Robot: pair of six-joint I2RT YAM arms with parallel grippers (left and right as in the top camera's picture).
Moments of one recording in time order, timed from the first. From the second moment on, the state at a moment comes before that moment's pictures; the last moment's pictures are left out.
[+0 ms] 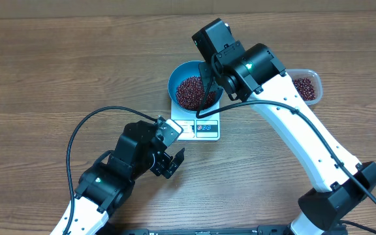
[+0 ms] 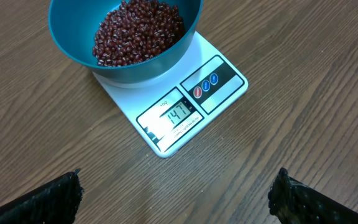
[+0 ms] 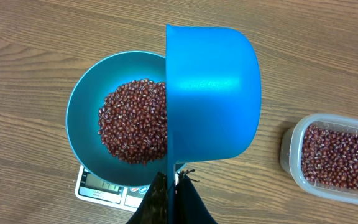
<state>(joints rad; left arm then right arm) -0.53 0.94 0.69 -0.50 0.08 0.18 0.61 1.81 1.94 -1.21 0.27 0.32</state>
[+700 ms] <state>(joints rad) -0.53 0.94 0.69 -0.50 0.08 0.18 0.61 1.81 1.94 -1.21 0.27 0.32</state>
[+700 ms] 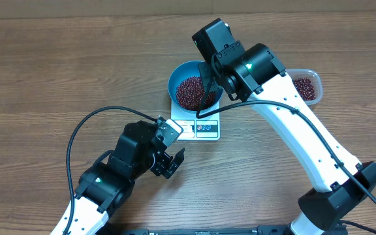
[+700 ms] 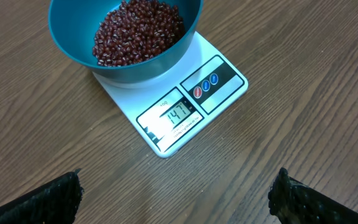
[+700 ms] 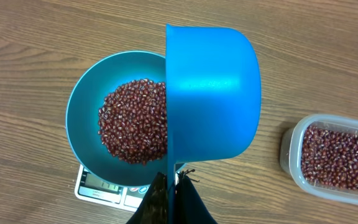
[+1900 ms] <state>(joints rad) -0.53 0.94 0.69 -0.50 0.08 0.18 0.61 1.81 1.94 -1.21 0.27 0.12</state>
